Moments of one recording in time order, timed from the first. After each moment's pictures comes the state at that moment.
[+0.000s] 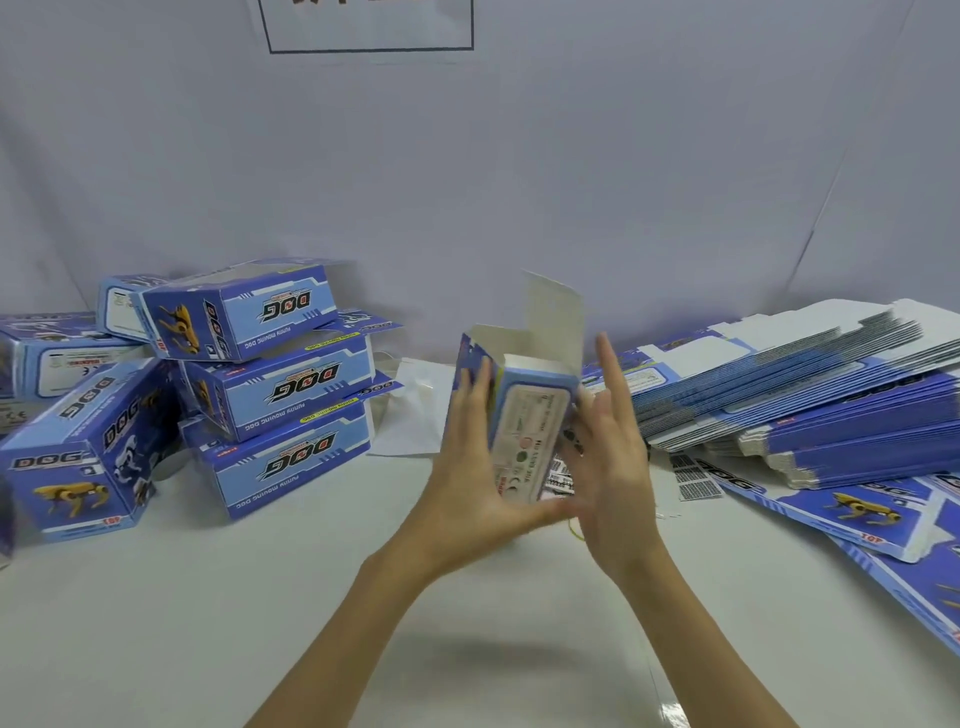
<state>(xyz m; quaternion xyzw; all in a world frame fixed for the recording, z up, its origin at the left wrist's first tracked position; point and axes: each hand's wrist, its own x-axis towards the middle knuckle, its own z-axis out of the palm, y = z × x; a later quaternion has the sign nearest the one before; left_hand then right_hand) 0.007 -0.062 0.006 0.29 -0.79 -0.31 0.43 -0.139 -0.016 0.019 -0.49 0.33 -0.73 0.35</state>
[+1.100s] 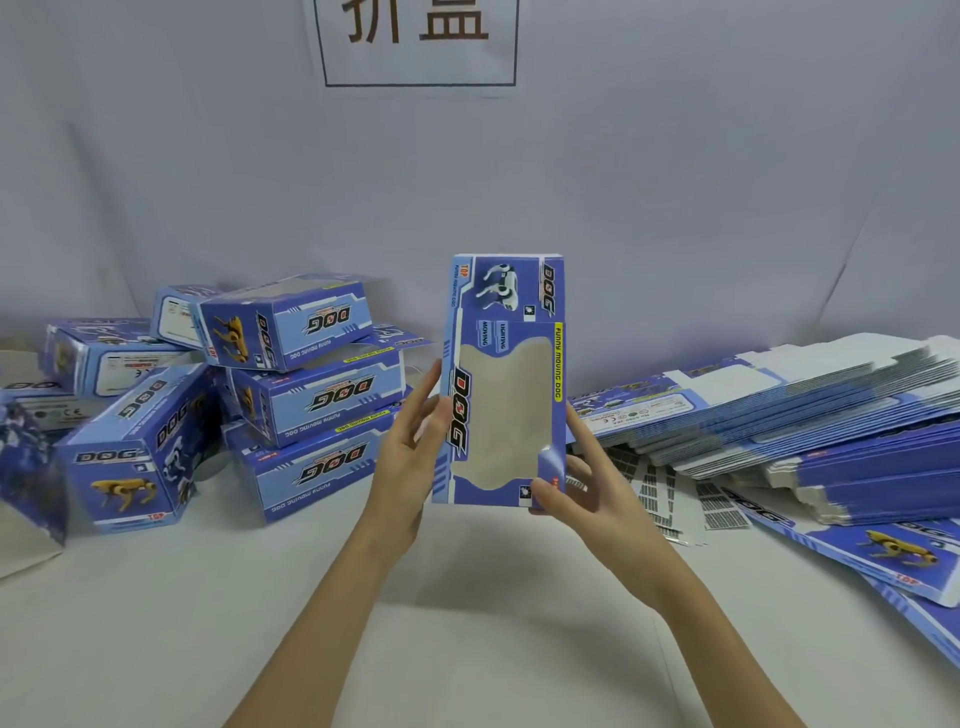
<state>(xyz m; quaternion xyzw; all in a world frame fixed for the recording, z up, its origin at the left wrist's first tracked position) 0.056 -0.113 0.005 0.33 -0.54 -0.52 0.58 -0.146 -0.020 0.002 -0.58 0.43 -0.55 0.42</state>
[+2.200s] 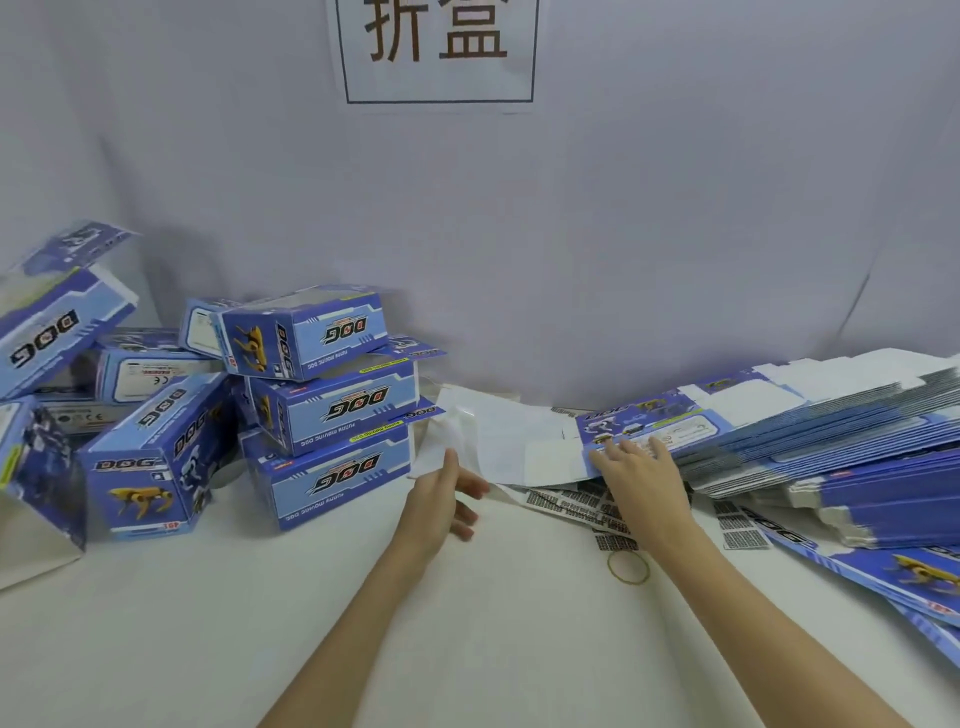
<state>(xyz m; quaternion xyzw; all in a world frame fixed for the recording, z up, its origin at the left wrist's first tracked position) 0.051 -0.132 -0.040 0.49 -0.55 -0.51 0.45 -0.210 -0.107 -0.020 -0.68 0.70 0.05 -0.21</state>
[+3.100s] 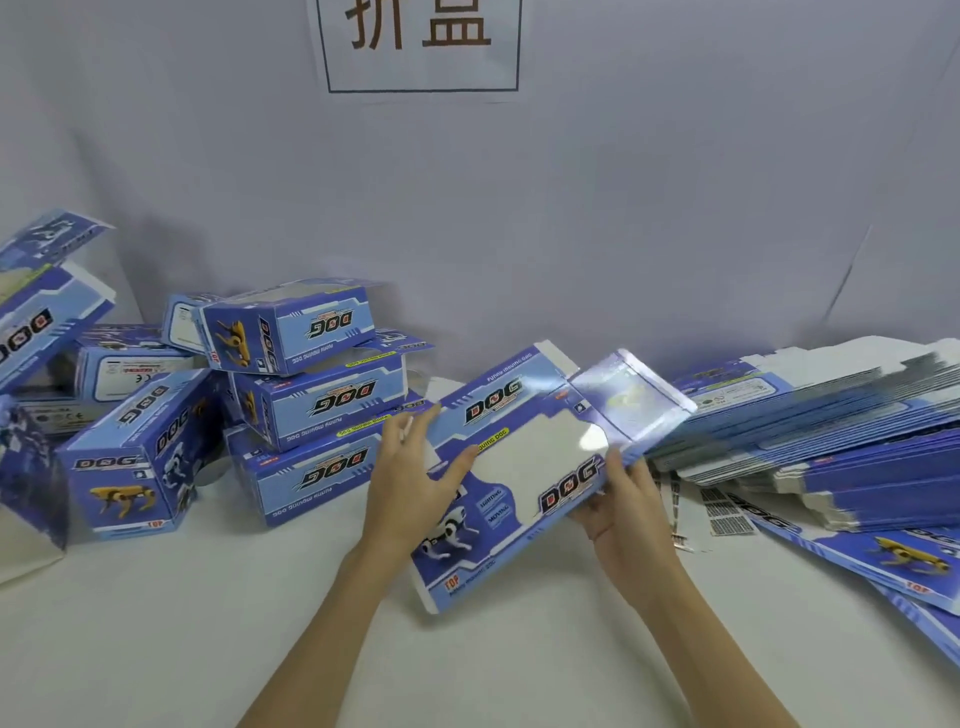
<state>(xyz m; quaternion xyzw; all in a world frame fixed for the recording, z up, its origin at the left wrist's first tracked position) 0.065 -0.130 -0.024 0.51 -0.71 -0.16 0.46 -0.151 -0.050 -0.023 -0.27 0.39 -0.74 0.48</state>
